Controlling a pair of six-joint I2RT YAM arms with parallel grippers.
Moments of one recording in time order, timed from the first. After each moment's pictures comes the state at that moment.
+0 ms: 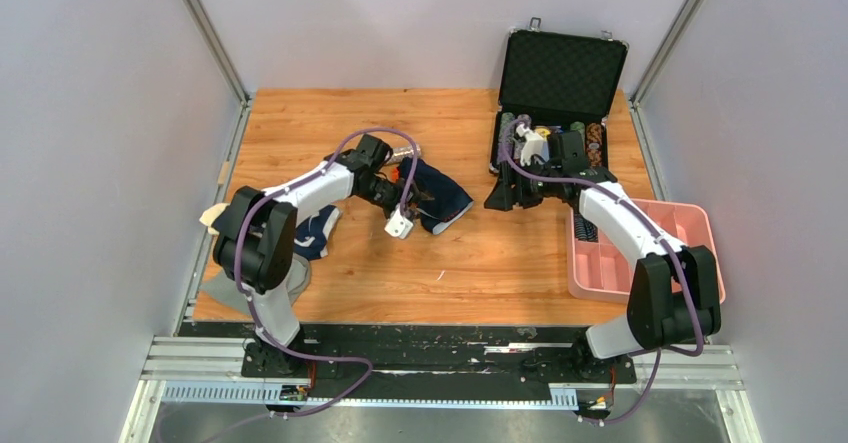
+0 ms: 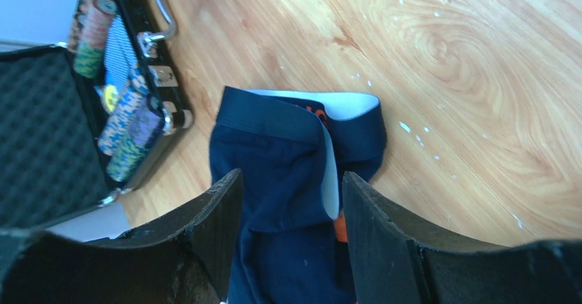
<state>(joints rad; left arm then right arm) -0.45 1.76 1.17 -0.52 0.89 1.98 0.23 1.45 1.03 -0.42 -0.60 0.10</state>
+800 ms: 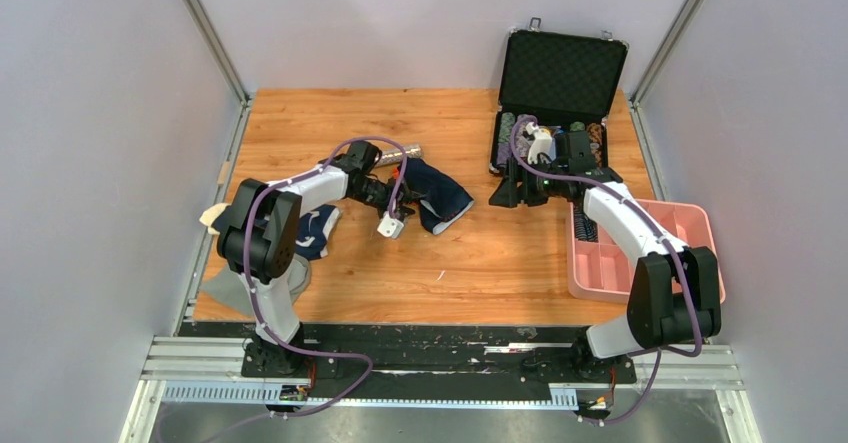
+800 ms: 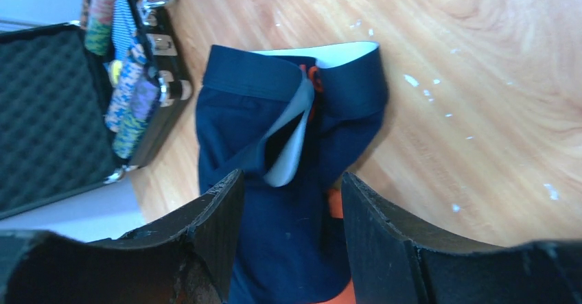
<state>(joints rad) -0.38 1.86 1.16 -0.48 0.93 2.09 0.18 1.45 1.02 -0.41 -0.61 0.13</state>
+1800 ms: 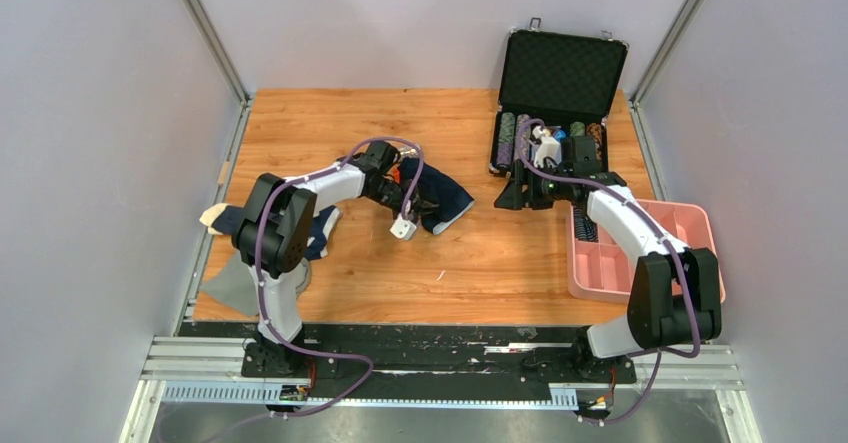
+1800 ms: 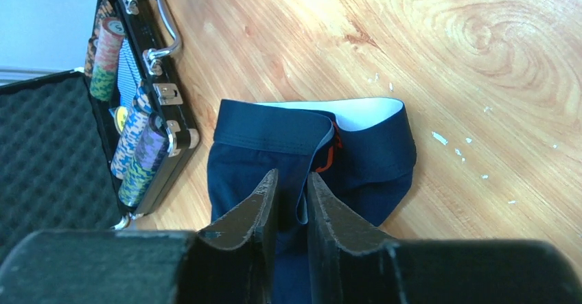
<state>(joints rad) -0.45 1.93 1.24 -0.47 0.96 2.09 0.14 1.45 0.98 -0.39 -0.60 0.15</state>
